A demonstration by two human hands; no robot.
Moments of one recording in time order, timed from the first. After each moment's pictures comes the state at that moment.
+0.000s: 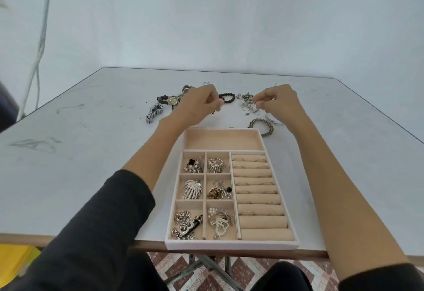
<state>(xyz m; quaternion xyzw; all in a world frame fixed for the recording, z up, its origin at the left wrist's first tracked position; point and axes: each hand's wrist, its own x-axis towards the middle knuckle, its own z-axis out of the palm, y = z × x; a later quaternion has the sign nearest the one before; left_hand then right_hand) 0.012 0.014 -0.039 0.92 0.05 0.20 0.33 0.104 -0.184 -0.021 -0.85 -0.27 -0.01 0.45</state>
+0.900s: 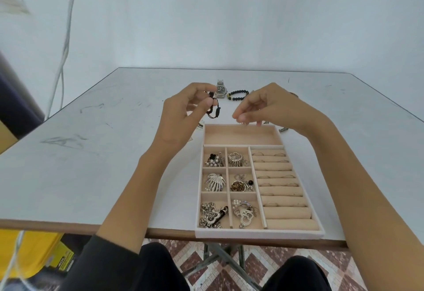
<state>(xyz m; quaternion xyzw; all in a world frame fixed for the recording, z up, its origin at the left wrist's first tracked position) -0.093 0.004 -0.035 0.81 0.00 0.36 0.46 0.023 -0.171 0.011 -0.79 -0.45 0.15 0.39</state>
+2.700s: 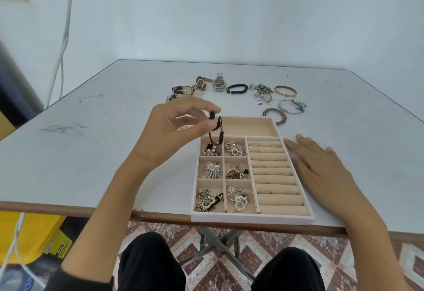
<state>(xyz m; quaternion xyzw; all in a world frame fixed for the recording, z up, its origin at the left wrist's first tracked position) -0.149 -0.021 -0.030 0.80 -0.02 0.28 0.53 -0.028 -0.275 -0.075 -0.93 -0.30 0.01 0.20</state>
